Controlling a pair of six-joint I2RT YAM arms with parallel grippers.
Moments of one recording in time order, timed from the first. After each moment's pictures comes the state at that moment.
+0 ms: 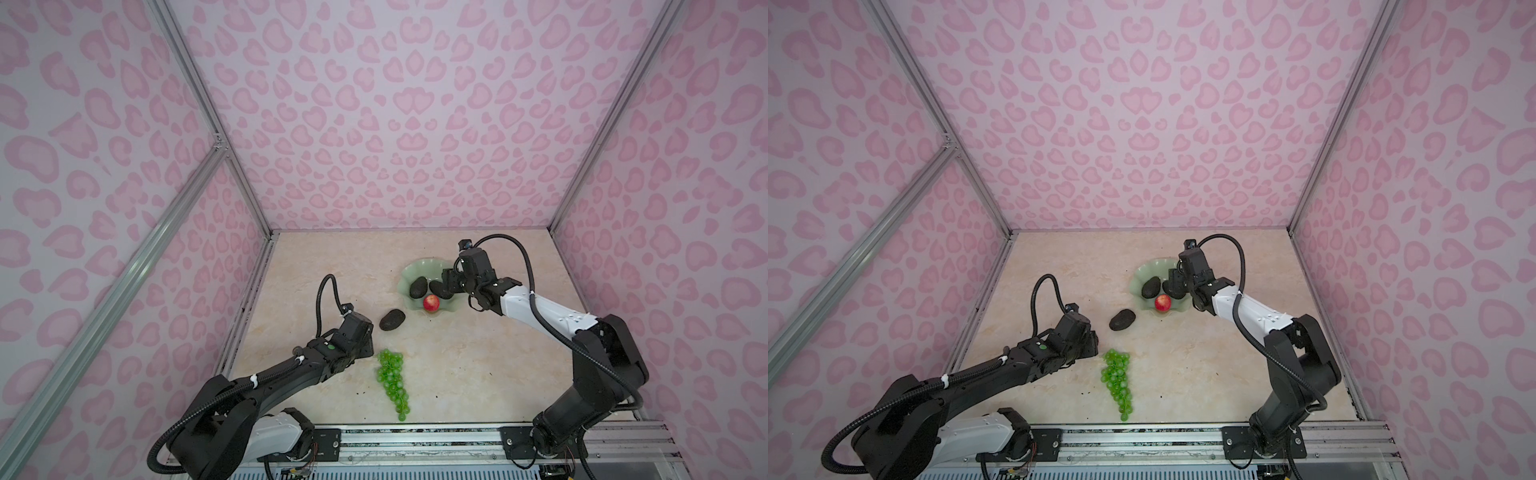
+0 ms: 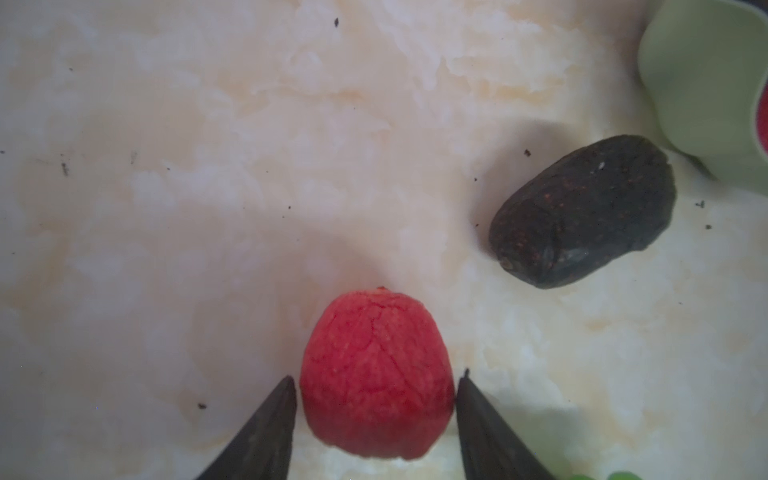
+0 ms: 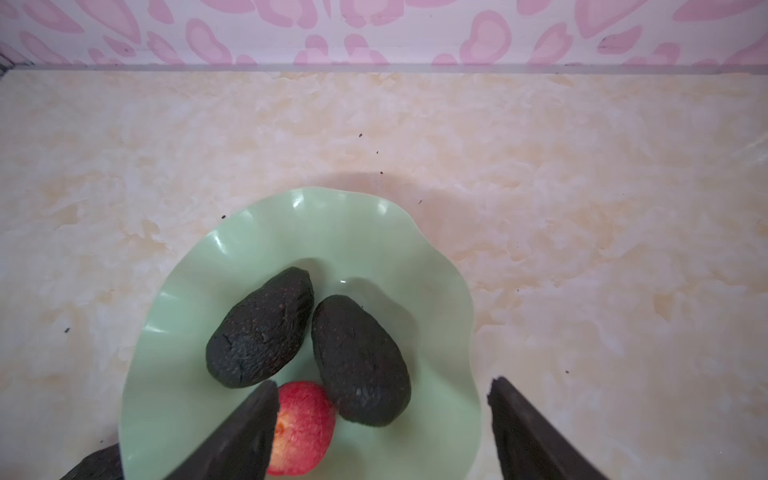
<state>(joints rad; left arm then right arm) -0.63 1.25 0.53 -0.29 -0.23 -0.68 0.48 1.58 1.07 -0.18 0.19 0.31</state>
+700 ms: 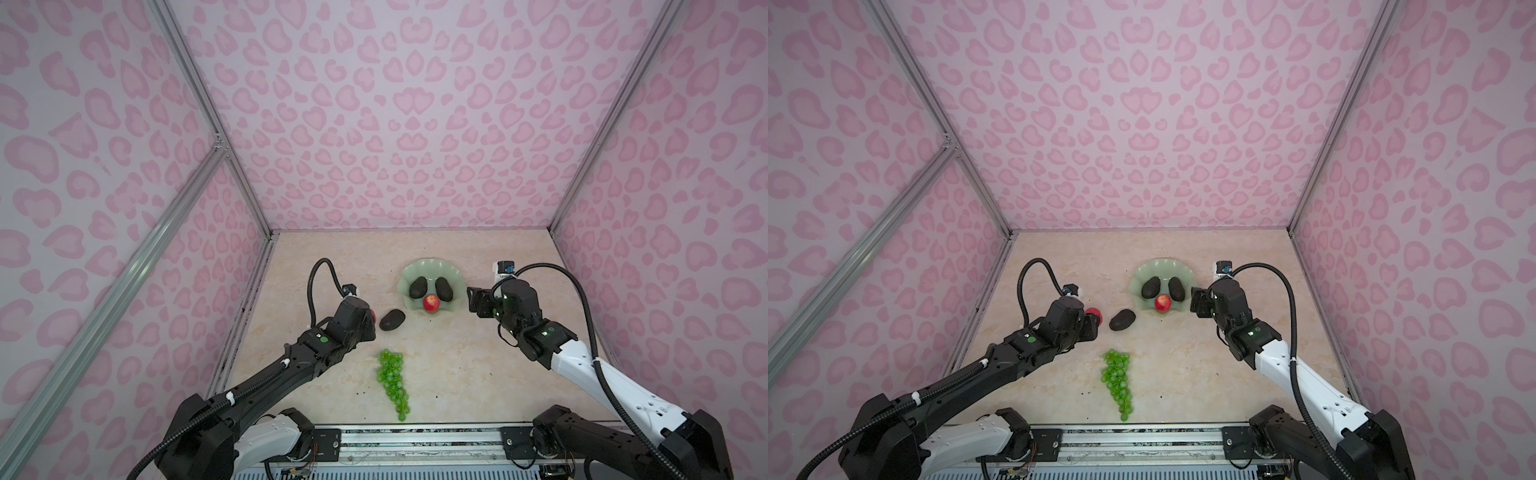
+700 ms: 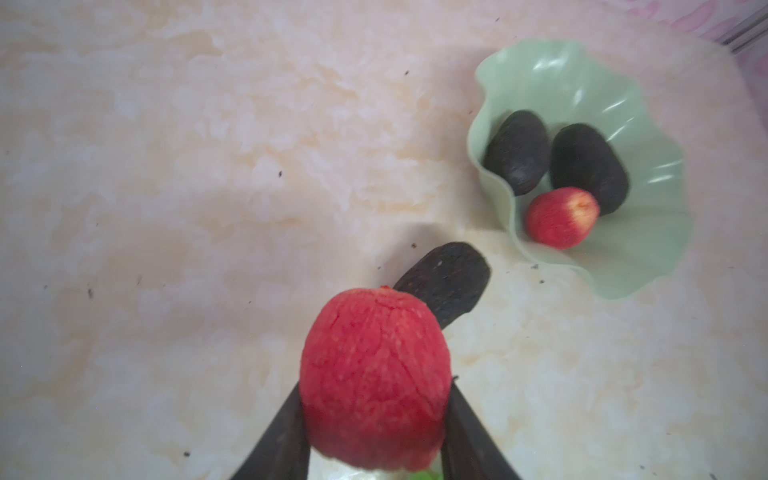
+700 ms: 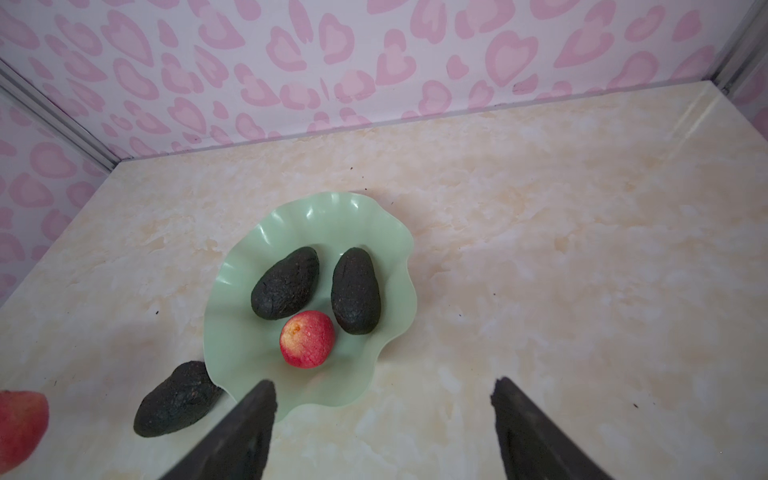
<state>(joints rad) -0.63 1.14 0.73 -0.34 -0.20 -0.59 0.48 1.04 0.69 -0.17 0.22 0.39</state>
